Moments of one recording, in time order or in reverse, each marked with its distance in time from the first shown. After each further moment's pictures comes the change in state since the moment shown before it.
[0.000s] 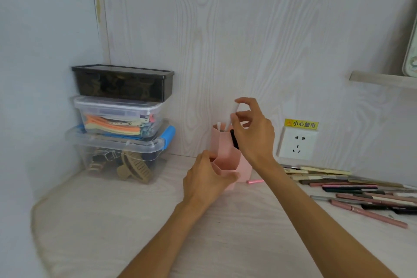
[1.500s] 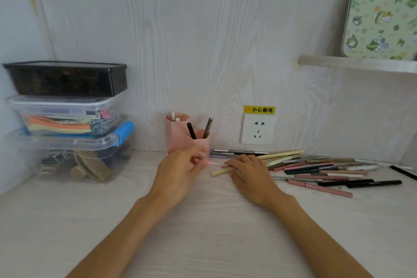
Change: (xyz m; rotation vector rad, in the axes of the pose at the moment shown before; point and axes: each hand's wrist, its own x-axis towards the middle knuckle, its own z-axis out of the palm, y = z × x) left_hand -0.017 0.021 0.003 0.087 -0.023 0.526; right_hand -0.075 0.116 -0.076 -0.519 -0.623 -0.032
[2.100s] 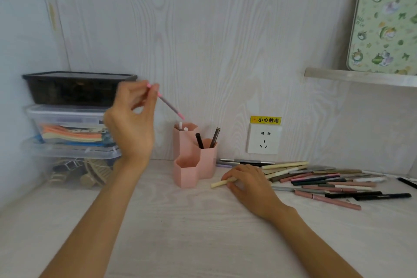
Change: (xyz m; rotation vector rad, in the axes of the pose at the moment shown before) left_hand 0.065 0.001 -0.085 -0.303 0.939 0.171; right_hand 0.002 -0.016 -0.002 0.064 0.065 -0.123
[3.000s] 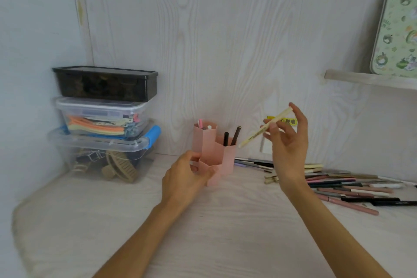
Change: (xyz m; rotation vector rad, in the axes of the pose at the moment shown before) left_hand -0.103 -0.018 -0.024 0.458 -0.779 -0.624; right_hand 0.032 -0.051 -0.065 0.978 0.759 0.188
